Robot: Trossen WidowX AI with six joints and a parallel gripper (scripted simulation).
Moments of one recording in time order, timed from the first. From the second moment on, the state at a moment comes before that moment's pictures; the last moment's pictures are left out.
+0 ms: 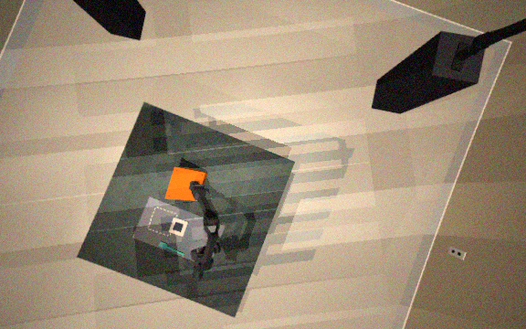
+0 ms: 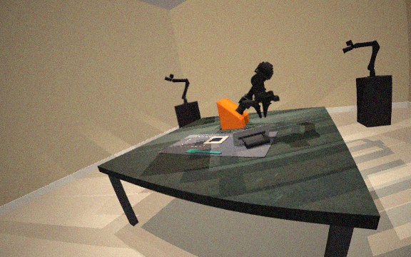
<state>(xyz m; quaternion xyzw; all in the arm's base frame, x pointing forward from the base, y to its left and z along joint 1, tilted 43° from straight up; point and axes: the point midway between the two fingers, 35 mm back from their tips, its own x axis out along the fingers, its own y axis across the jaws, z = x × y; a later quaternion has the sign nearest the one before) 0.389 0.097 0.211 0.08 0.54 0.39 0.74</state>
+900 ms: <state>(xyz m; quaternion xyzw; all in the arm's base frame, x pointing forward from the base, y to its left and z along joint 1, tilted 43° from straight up) 0.397 0.116 0.201 0.08 0.54 0.40 0.74</state>
